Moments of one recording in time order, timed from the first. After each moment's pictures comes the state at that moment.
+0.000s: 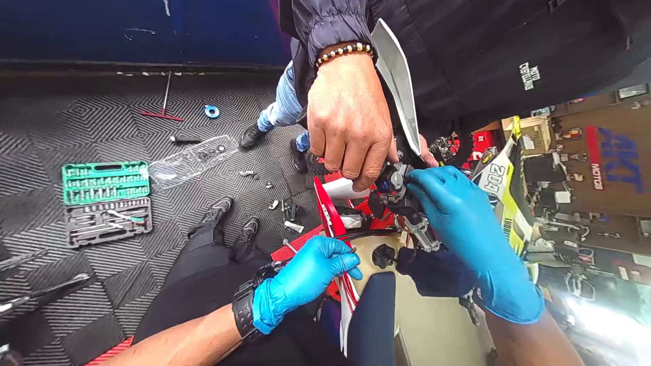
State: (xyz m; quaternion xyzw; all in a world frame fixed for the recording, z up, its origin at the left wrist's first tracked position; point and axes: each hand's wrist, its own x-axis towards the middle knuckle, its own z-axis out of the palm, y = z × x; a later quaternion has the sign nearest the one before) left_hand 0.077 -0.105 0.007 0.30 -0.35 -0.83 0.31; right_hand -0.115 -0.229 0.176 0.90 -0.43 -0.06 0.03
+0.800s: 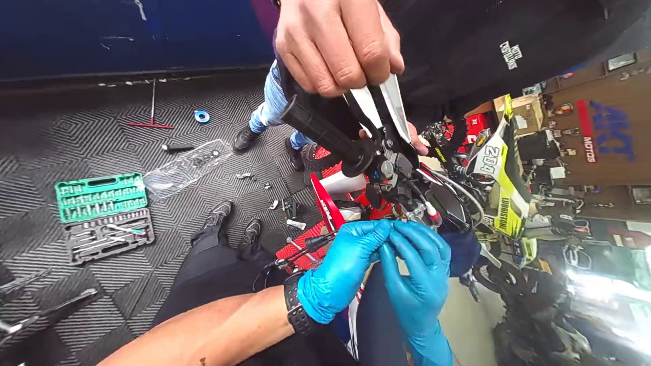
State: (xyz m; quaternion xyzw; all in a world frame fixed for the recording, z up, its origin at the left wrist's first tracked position) left_hand 0.027 -0.119 0.058 0.16 -0.06 -0.87 0.46; right_hand -0.103 -0.092 0.104 0.79 -0.55 0.26 0.05
